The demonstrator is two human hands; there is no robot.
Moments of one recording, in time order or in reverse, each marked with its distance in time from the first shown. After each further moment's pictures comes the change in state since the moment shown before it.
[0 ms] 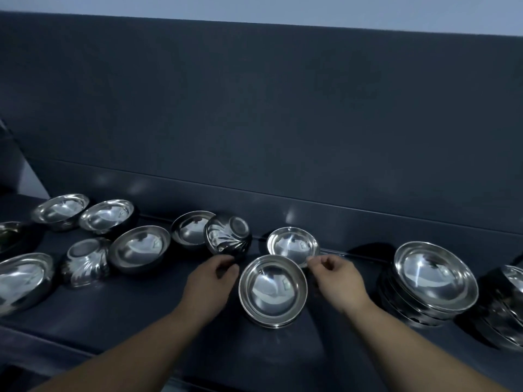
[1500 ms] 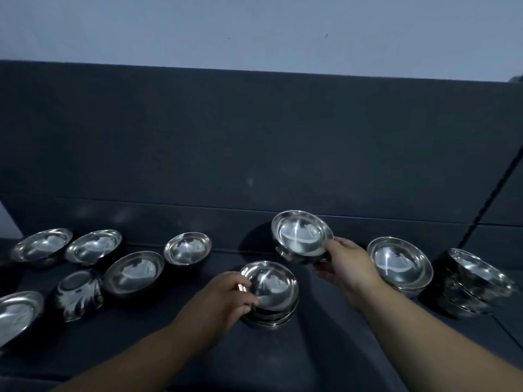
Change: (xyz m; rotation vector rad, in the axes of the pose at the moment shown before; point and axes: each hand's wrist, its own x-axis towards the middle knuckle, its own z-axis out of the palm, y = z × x) left_hand -0.019 -0.003 -0.030 0.371 -0.257 0.913; right_hand -0.041 -0.052 -0.041 0.560 0.064 0.099
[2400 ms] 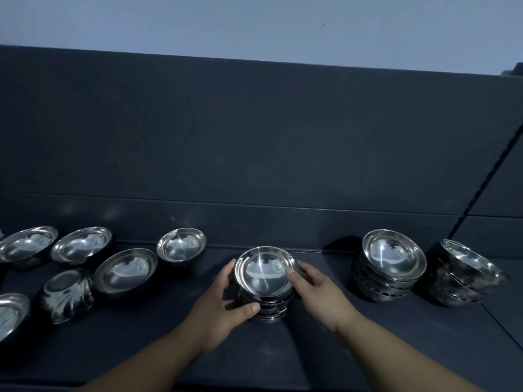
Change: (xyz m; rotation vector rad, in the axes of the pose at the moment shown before) left_hand -0.002 0.014 0.011 -0.870 -0.060 -0.577; right_hand -0.035 0.051 0.018 -0.378 -0.203 -0.051
